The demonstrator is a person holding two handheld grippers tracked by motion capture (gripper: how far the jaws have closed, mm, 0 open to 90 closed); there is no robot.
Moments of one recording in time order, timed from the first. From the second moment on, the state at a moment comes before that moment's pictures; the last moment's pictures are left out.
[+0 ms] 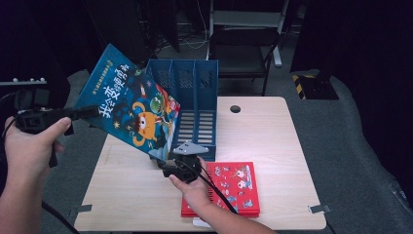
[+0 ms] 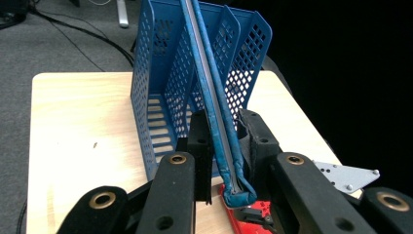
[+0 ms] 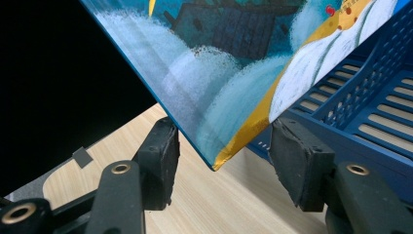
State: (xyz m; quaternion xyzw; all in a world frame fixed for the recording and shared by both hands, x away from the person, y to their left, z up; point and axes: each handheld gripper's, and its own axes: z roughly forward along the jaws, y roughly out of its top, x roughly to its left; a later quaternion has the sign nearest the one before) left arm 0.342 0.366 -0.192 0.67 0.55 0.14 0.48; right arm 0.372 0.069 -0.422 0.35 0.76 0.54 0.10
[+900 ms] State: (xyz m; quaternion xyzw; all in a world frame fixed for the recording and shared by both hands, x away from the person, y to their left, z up) left arm 0.348 0.366 -0.178 0.66 0.58 0.16 0.45; right arm 0.389 0.091 -0.420 0.34 0.77 0.54 0.05
